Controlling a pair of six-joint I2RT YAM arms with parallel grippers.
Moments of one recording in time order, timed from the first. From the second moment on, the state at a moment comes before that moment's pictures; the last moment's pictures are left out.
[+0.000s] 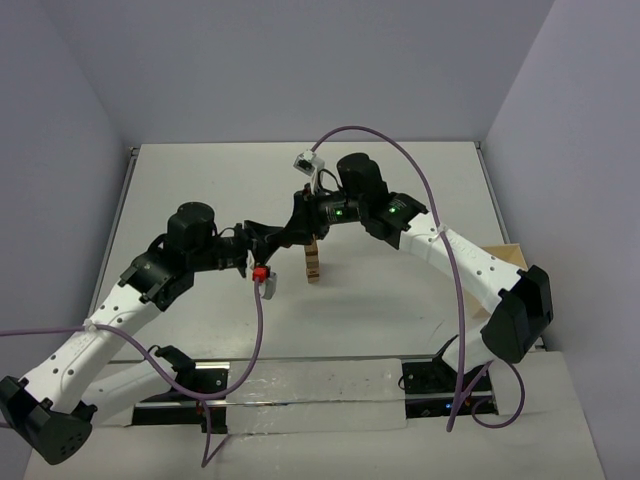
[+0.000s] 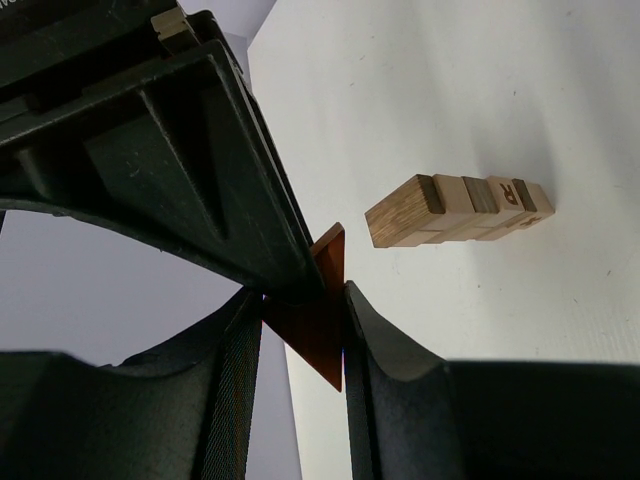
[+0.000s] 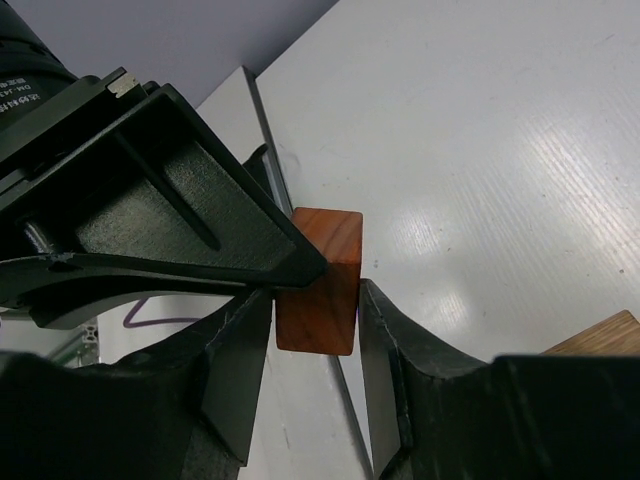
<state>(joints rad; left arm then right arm) -0.63 0.94 0.95 -0.45 0.58 1.35 0.72 1.47 1.33 -0.29 -0.68 0.36</state>
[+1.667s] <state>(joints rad) -0.33 0.75 0.91 -0.29 -0.13 0.00 1.04 1.29 1.22 -0.48 0.62 0.51</state>
